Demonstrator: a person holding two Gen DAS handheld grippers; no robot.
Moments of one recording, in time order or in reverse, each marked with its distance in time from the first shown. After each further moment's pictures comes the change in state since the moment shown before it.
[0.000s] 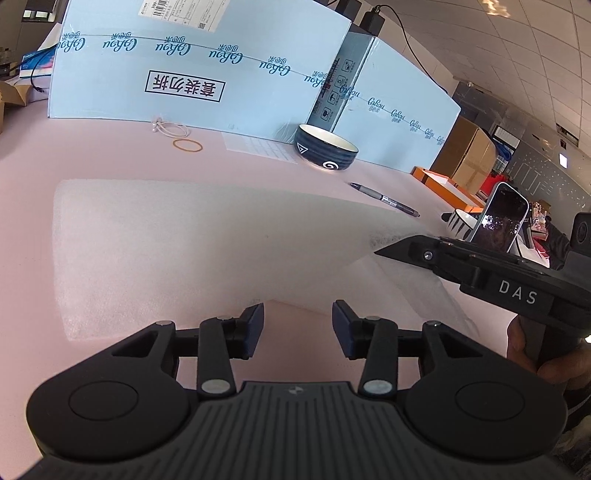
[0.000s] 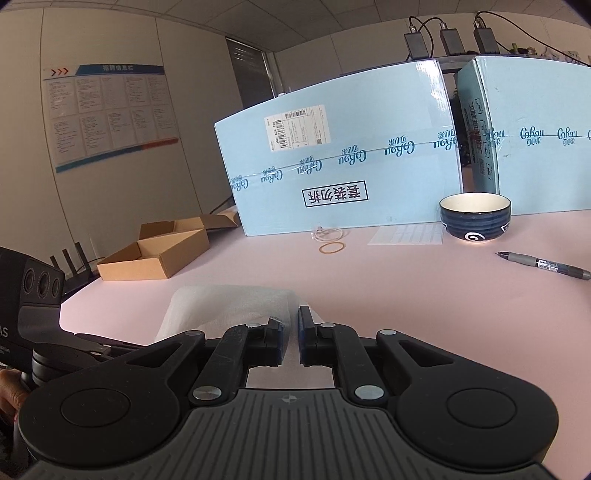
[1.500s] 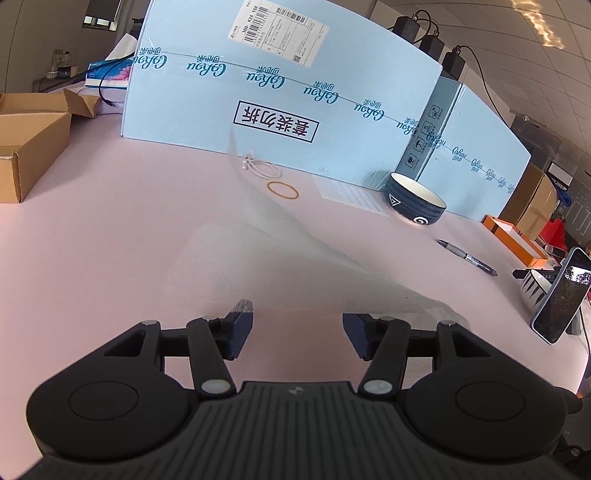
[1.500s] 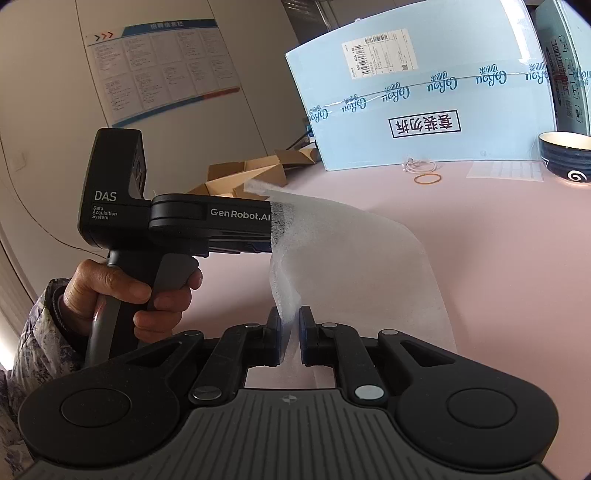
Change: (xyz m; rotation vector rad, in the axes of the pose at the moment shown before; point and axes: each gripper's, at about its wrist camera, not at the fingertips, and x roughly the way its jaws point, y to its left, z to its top) left arm 0.001 0.059 0.038 -0.093 -0.094 0.202; right arm 0.045 0.041 -0.032 -0.020 0.198 0.219
